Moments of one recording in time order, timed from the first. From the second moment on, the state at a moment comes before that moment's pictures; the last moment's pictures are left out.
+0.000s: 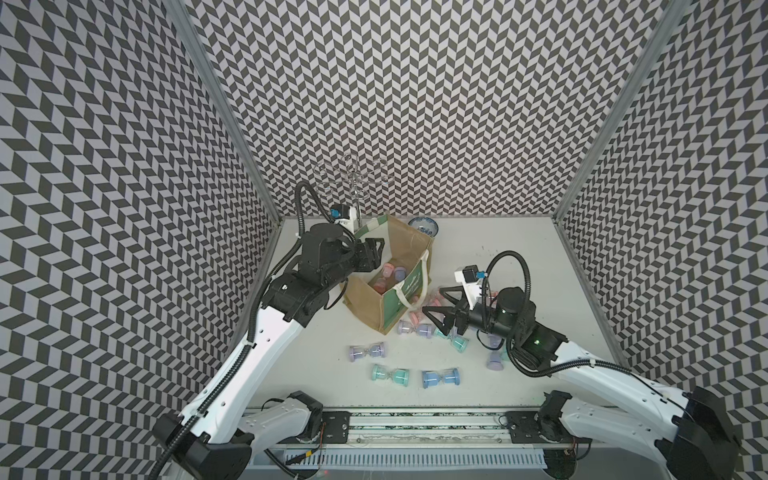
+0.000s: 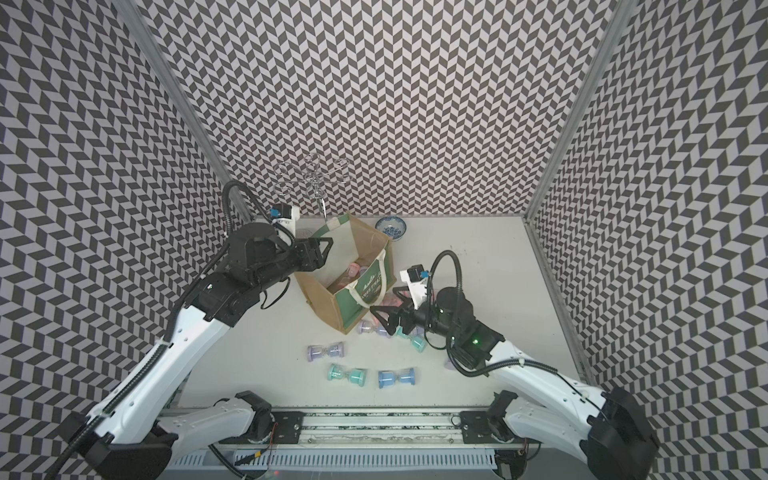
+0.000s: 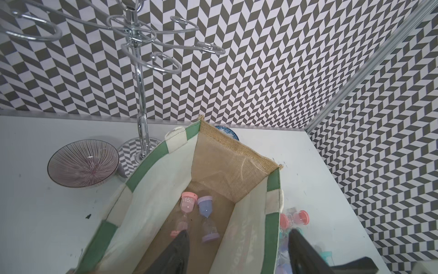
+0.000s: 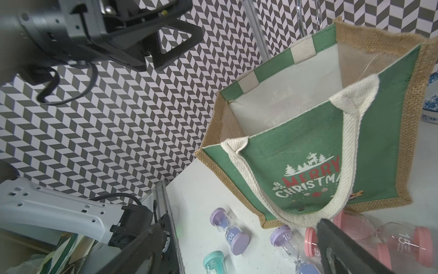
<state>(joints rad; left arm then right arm) -0.48 1.09 1.27 -0.55 0.00 -0.42 0.77 1.03 0.60 0.25 -0.32 0.41</state>
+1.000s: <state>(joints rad) -0.57 0.78 0.76 -0.74 -0.05 -0.92 0.88 1.13 0.54 0.27 -0.30 0.30</state>
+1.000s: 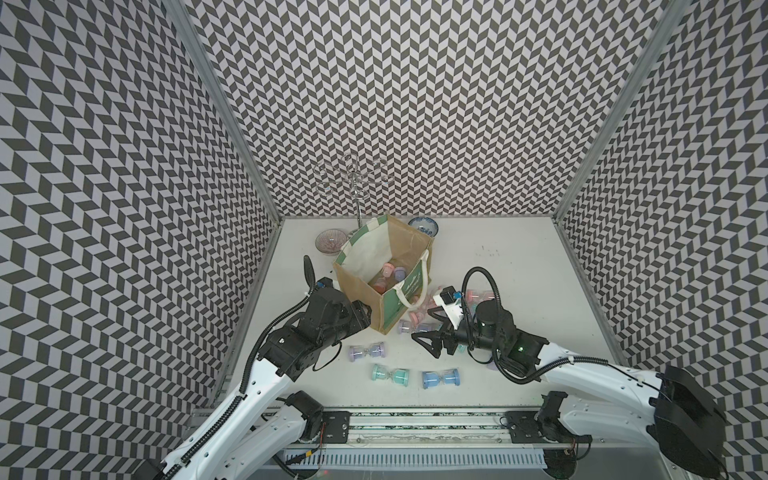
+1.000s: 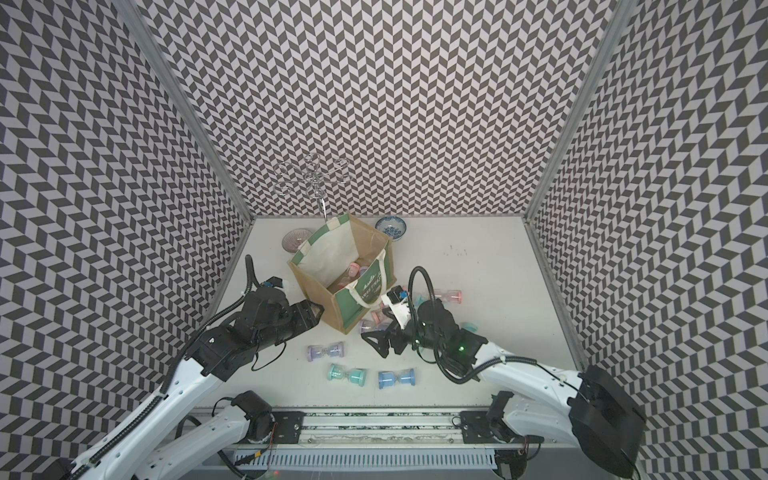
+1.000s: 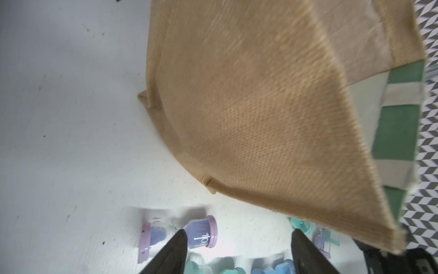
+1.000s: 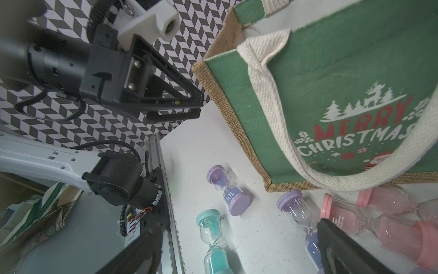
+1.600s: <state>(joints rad) -0.68 0.78 0.50 -0.74 -0.14 -1.27 0.88 1.18 0.50 0.32 -0.30 0.30</state>
